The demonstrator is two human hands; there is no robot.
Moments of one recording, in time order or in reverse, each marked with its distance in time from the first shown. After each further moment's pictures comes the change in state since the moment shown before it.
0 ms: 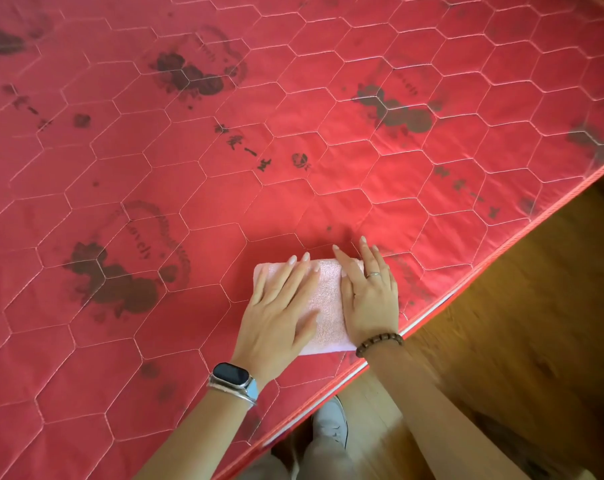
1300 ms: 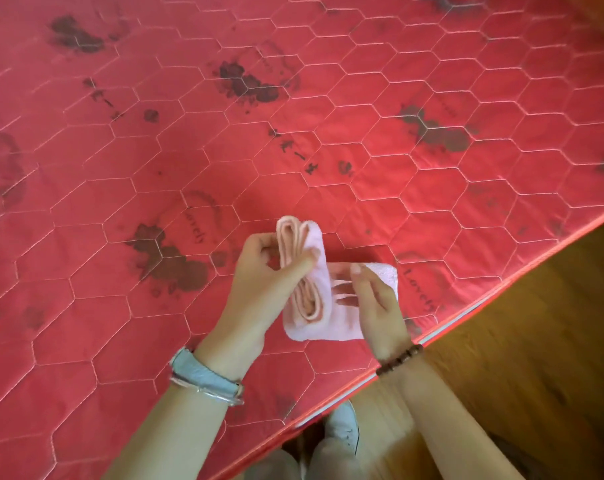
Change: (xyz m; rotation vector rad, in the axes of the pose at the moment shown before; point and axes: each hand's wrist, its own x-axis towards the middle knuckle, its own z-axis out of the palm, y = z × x) left_hand -0.005 -0.003 -0.138 -1.288 0.266 -0.859; right_hand -0.034 -0.100 -0.038 0.945 -0.228 0.184
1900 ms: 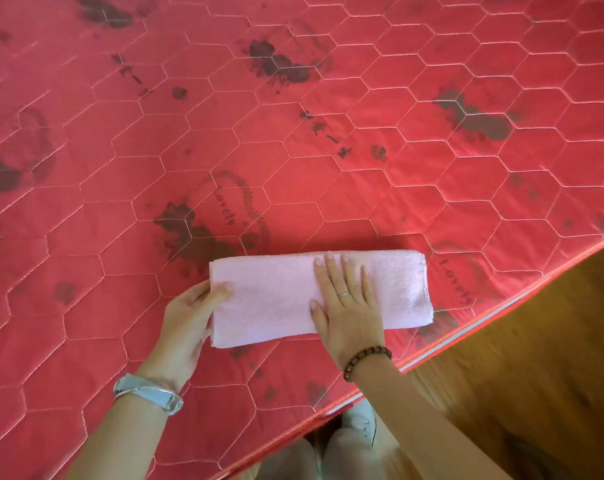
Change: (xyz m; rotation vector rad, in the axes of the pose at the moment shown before) left_hand 0.010 -0.091 -0.138 -0.047 0.149 -0.247; right_hand 0.006 0.098 0.058 -1.339 -0.023 -0.436
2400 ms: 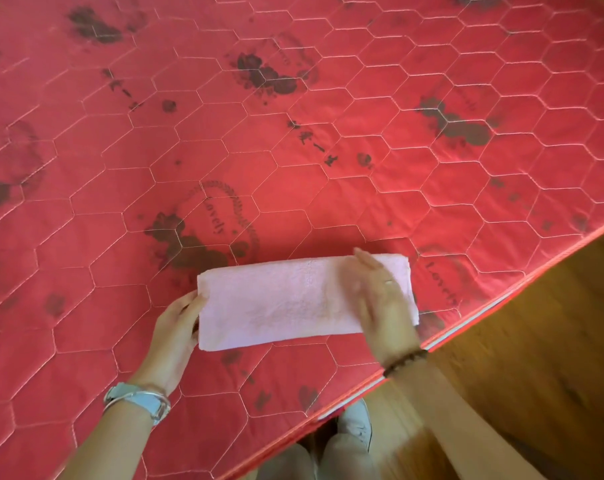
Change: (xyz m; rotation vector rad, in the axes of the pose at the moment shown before) left_hand 0.024 -0.028 -0.015 0.002 -0.033 0.035; right_hand -0.001 0.043 -0.054 0.636 0.216 0.037
